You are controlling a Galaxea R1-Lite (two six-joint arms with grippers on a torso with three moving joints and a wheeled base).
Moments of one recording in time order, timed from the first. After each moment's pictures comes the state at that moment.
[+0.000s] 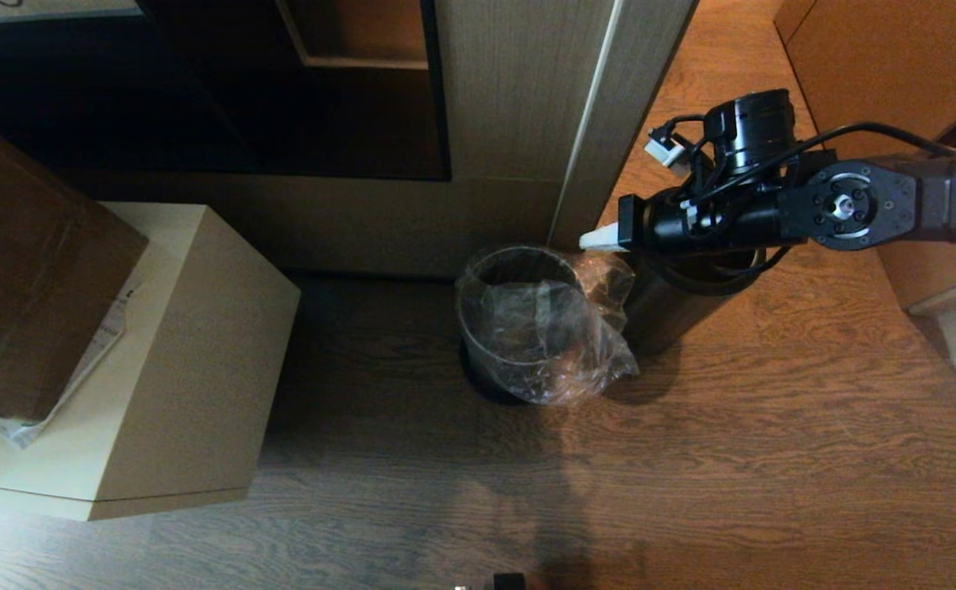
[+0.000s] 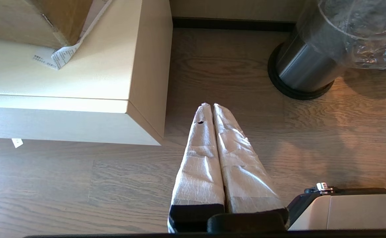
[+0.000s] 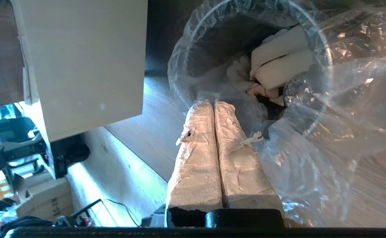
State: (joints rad) left arm 0.00 0.00 0.00 -0.03 0.00 0.00; right arm 0.33 1.98 -1.67 0.09 0.43 0.32
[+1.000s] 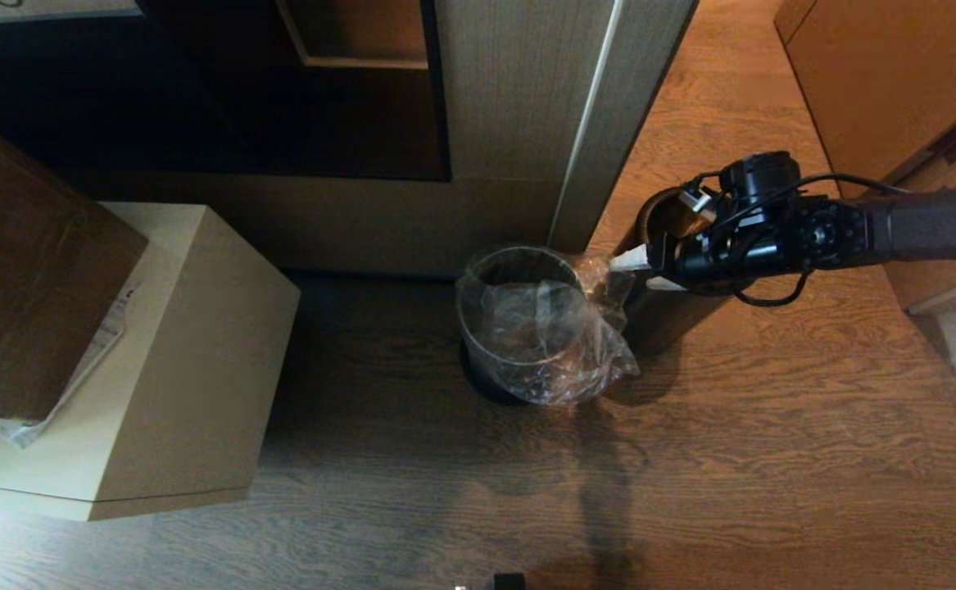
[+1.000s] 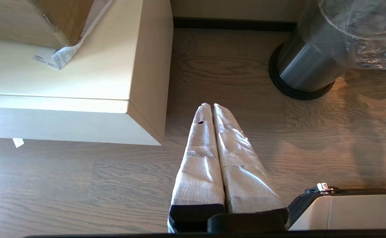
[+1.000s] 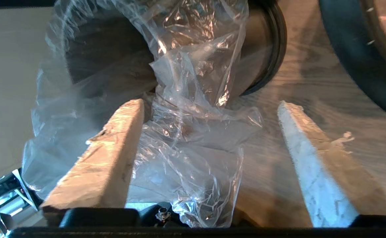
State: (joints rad) left arm 0.00 0.00 0.00 -0.03 0.00 0.00; right arm 0.13 2.16 -1.72 0.13 0.43 0.31
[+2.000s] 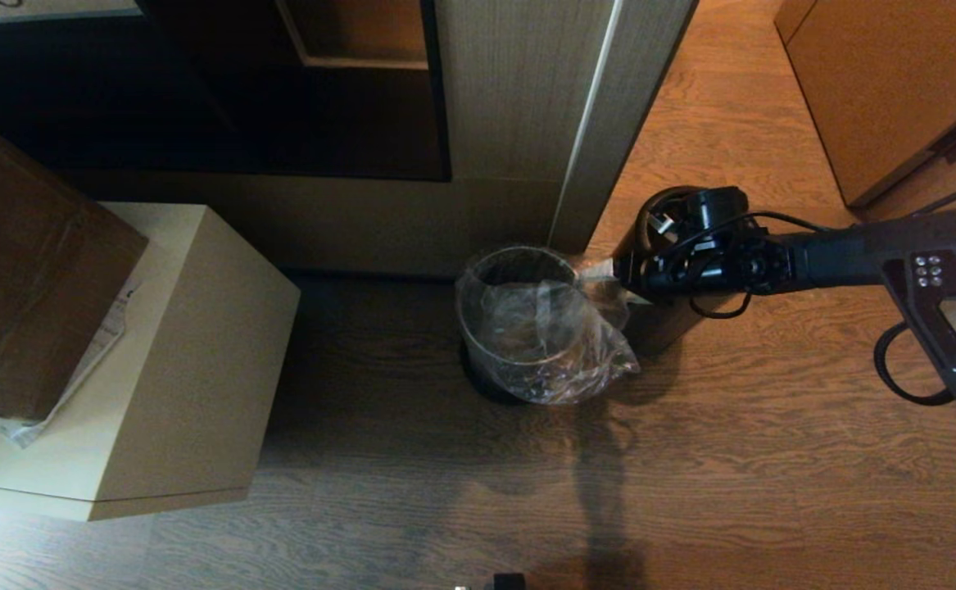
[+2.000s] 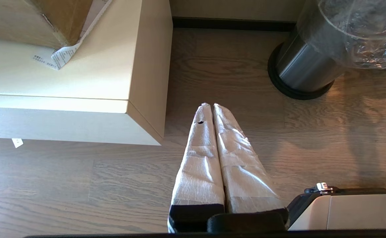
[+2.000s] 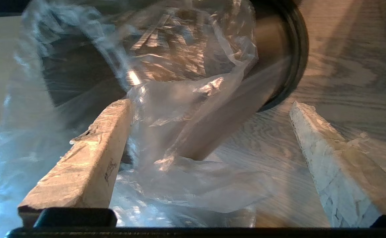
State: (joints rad) left arm 0.00 0.00 0.00 -0.03 0.00 0.00; right arm 0.16 2.34 -1.84 0.02 0.48 0.37
